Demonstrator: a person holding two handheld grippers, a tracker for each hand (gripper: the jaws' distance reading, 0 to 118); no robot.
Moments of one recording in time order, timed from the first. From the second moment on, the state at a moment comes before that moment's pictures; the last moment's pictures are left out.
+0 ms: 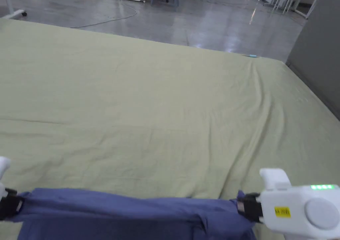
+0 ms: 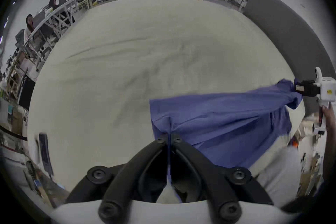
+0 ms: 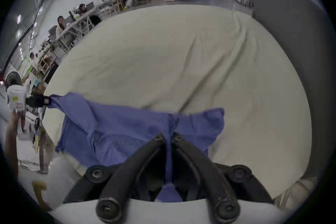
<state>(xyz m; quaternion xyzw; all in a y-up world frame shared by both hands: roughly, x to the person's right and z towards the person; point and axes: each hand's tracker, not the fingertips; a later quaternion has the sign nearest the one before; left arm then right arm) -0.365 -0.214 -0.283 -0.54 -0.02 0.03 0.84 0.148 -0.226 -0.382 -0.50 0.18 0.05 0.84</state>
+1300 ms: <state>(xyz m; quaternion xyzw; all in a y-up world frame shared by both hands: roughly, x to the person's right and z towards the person) -0.413 -0.294 -0.201 -0.46 -0.04 0.35 0.81 0.120 -0.219 -0.269 -0.52 0.27 -0.04 0.81</state>
